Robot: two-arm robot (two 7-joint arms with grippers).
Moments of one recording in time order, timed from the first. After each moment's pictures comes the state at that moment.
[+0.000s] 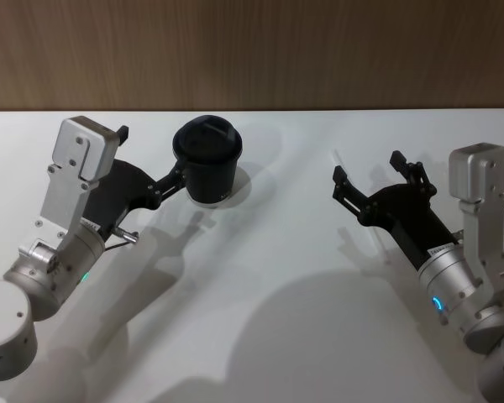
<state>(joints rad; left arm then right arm) -0.24 0.38 0.45 -1.63 -0.20 0.01 -0.01 -0.01 0.34 -0.23 -1.77 0.29 0.03 0.07</state>
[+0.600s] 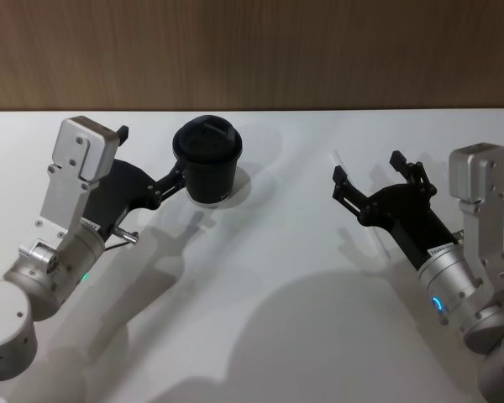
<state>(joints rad) -0.24 0.38 0.45 -1.63 -0.20 0.01 -0.01 -0.01 0.34 -0.23 -1.77 0.29 0.03 0.07</state>
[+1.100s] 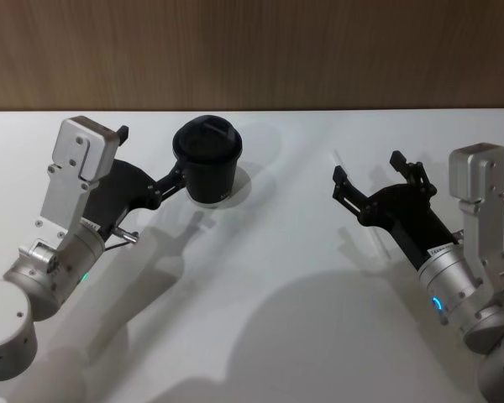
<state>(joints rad) -0.24 0.38 0.45 -1.63 -0.20 0.01 -0.01 -0.01 0.34 -0.23 -1.77 0.29 0.03 0.07</state>
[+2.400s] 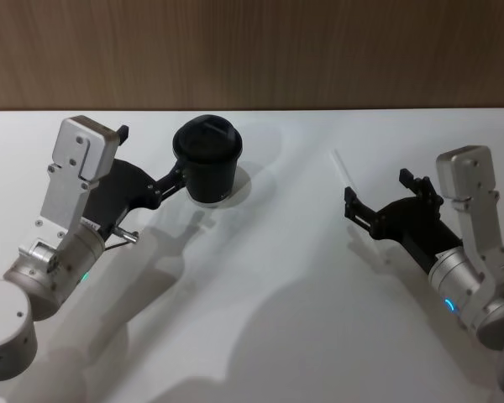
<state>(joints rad) -0.24 0.38 0.45 -1.63 -0.20 0.01 -0.01 0.01 0.38 -0.22 -1.74 0.24 0.17 0.07</state>
